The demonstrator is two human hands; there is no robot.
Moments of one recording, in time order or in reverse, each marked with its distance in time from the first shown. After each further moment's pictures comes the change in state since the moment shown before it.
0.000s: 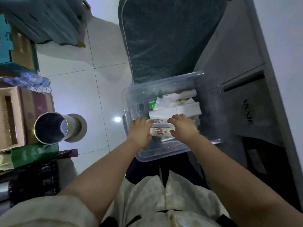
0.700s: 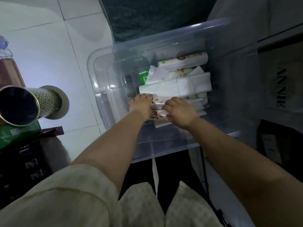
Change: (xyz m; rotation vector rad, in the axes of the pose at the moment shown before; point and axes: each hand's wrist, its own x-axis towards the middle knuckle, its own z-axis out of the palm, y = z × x) left_hand 0.135 0.001 0.125 -0.033 -0.239 -0.145; right_hand 0.082 0.076 0.114 -0.114 -0.077 -0.262
